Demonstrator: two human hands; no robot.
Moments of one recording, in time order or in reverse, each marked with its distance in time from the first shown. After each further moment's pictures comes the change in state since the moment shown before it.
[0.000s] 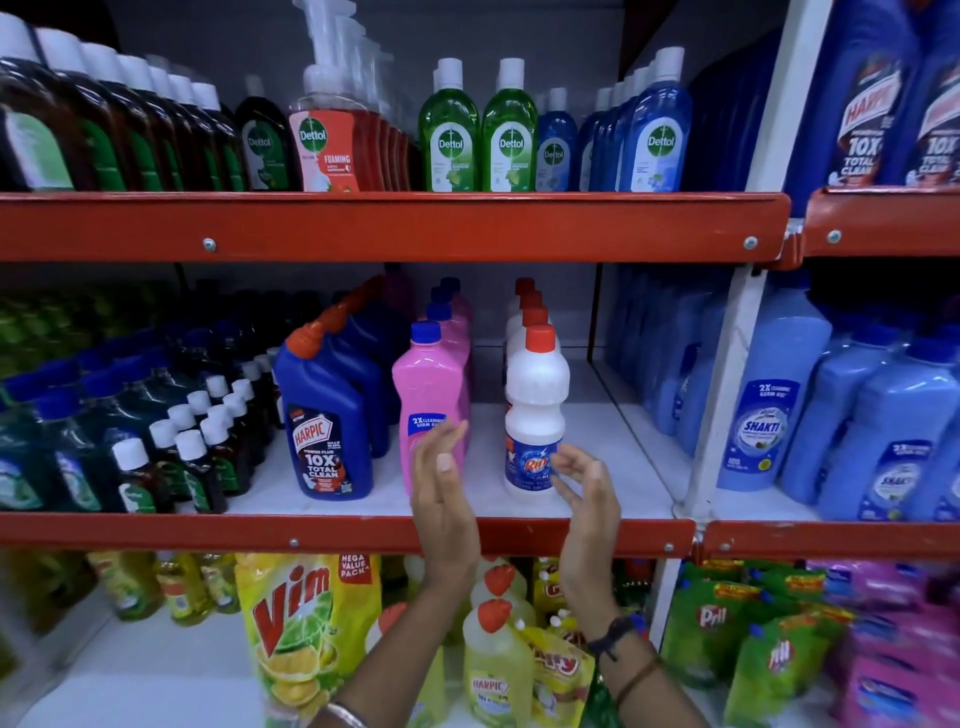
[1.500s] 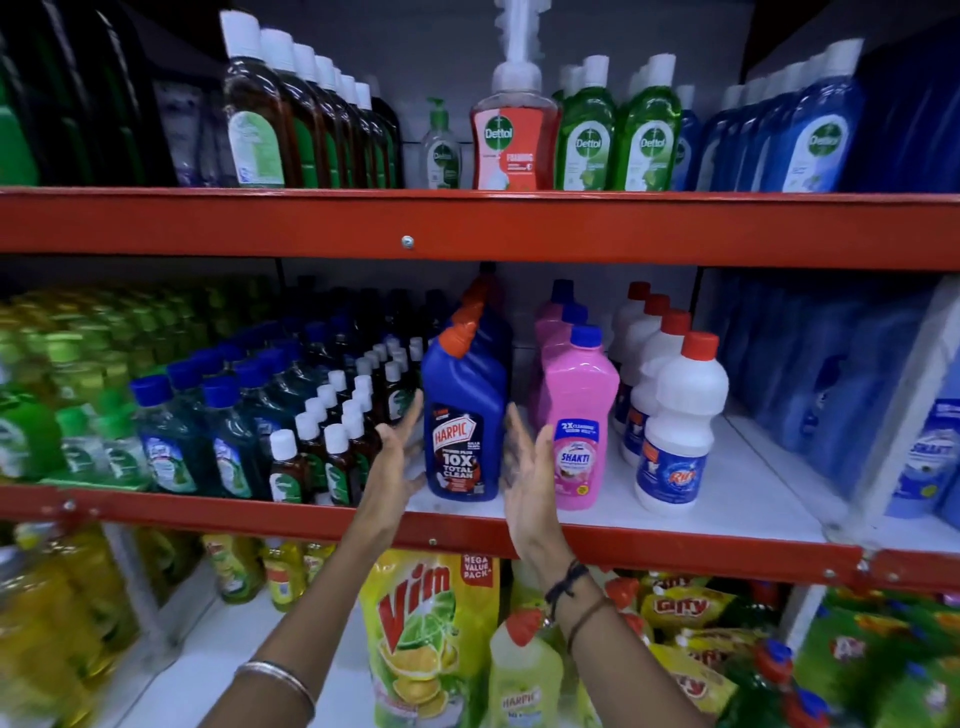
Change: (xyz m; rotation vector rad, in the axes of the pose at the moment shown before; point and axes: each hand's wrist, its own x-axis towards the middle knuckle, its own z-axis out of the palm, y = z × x) left_hand 0.117 -0.025 -0.192 -0.033 -0.400 -0.318; right_hand -0.030 0.036 0.182 0.231 -0.436 0.330
